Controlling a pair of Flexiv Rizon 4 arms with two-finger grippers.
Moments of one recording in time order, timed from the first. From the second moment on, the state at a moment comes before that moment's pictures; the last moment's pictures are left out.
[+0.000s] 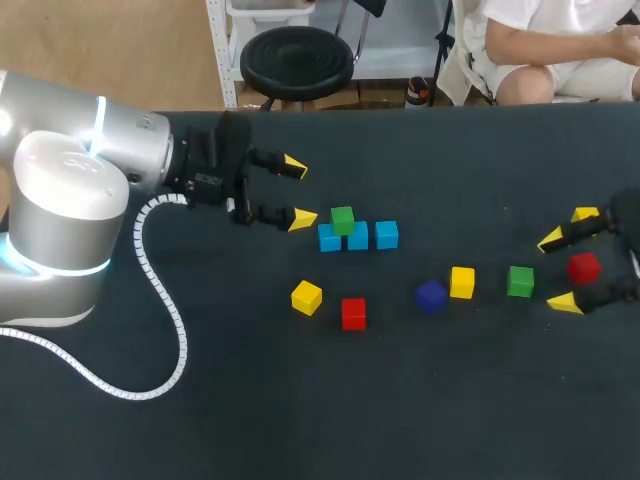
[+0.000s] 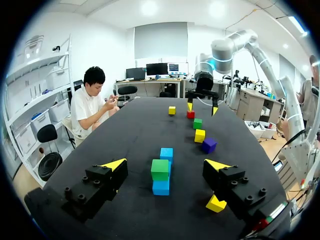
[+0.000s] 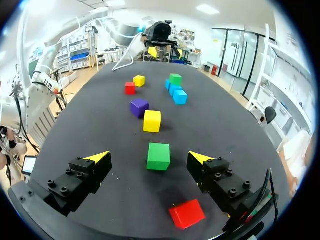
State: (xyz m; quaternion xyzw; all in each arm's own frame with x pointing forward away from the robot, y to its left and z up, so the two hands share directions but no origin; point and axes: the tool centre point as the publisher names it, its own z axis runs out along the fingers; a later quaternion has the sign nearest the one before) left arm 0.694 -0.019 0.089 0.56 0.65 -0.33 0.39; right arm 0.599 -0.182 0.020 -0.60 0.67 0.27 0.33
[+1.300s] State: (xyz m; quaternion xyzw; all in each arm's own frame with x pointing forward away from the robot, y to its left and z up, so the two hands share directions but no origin) left arm 0.694 -0.019 0.089 0.56 0.65 -0.33 0.39; right arm 0.632 -0.160 -0.014 -0.59 0.66 0.31 0.34
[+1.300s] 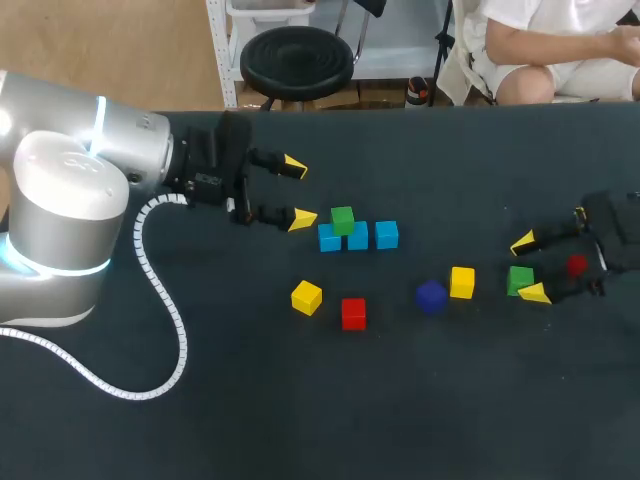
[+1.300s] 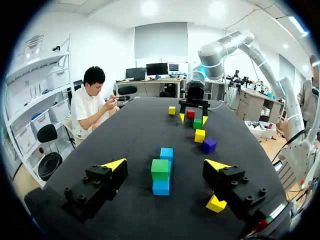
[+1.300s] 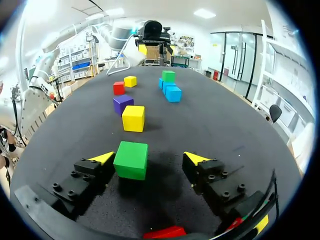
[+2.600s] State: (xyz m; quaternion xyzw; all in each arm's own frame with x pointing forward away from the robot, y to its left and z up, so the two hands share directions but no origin) left arm 0.693 -0.019 0.089 0.56 0.65 -0.33 0.39; right arm 0.678 -0.131 -0.007 -0.64 0.60 0.31 0.37
